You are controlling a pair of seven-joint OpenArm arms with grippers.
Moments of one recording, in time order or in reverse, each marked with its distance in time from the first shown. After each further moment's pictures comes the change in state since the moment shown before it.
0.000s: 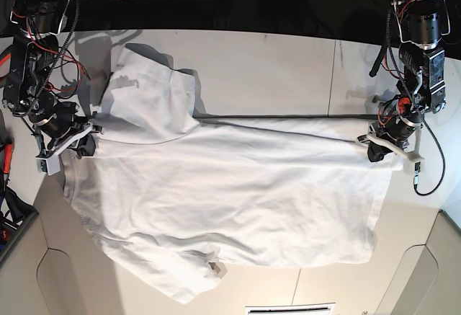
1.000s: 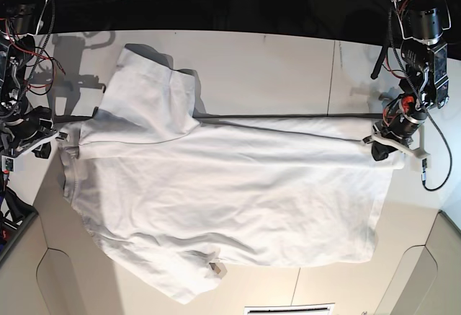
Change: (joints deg) left arm 1.0 0.3 -4.7 4.0 -8.1 -1.8 3.0; right arm 0.1 6.3 0.0 -1.1 -3.9 -11.5 7.4
